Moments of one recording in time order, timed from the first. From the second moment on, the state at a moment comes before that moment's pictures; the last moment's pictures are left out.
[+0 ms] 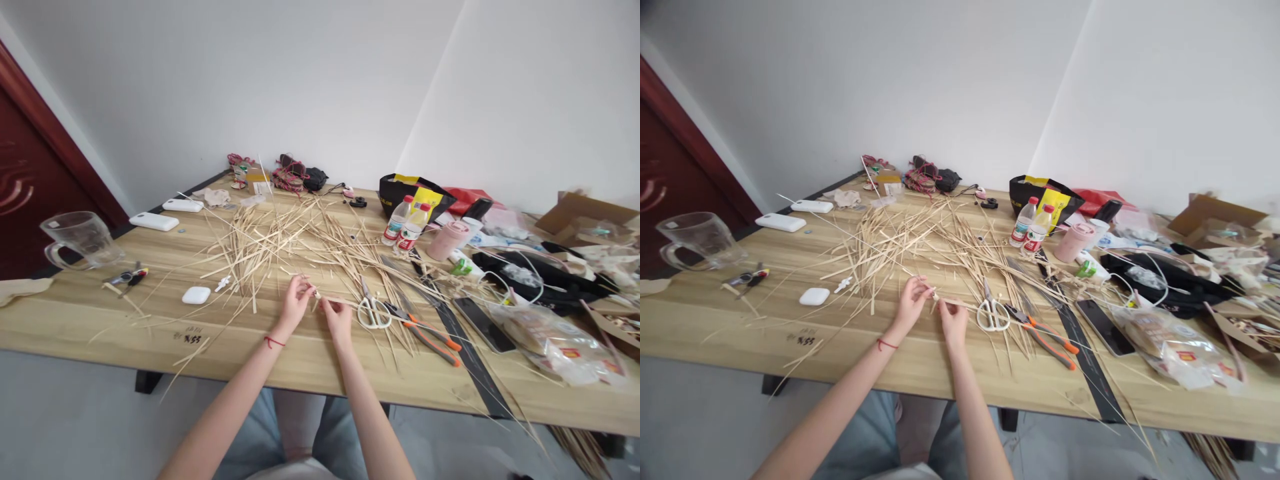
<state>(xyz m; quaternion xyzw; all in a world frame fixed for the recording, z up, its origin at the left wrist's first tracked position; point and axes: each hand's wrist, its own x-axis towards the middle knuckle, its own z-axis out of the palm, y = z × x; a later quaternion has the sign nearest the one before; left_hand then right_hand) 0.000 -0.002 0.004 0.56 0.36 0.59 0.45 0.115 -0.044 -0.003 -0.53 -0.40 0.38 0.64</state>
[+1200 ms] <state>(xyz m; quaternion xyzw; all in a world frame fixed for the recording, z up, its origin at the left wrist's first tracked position) 0.001 0.002 -0.001 0.52 0.35 0.55 0.56 0.119 -0.040 -0.009 -0.54 -0.34 0.41 0.65</state>
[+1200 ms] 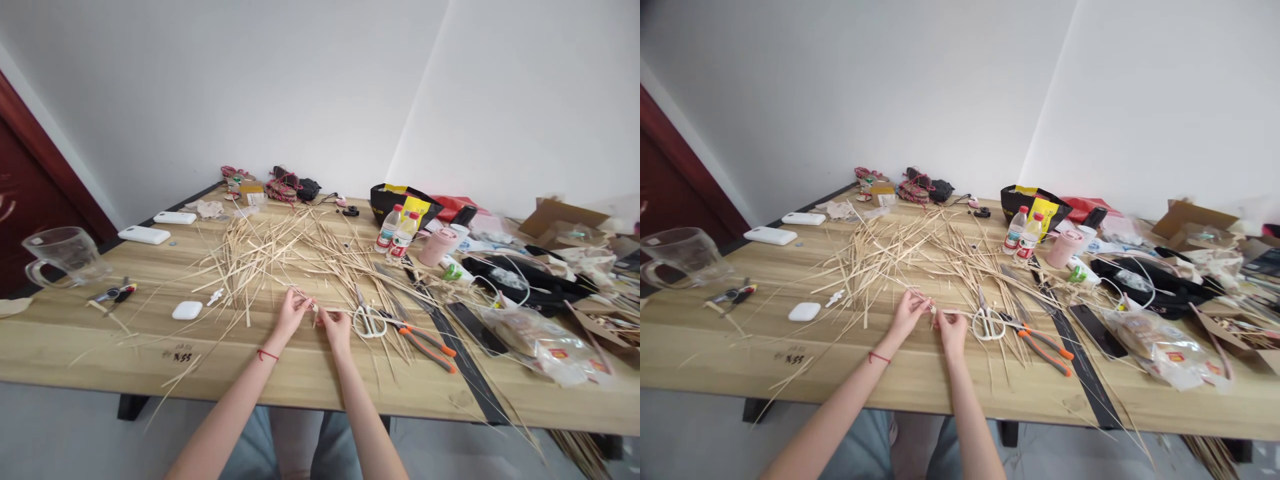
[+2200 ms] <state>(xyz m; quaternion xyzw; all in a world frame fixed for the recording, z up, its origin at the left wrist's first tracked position) -0.011 0.011 -0.008 0.52 0.38 0.46 0.61 0.124 -0.039 -0.011 -0.50 -0.38 0.47 0.62</state>
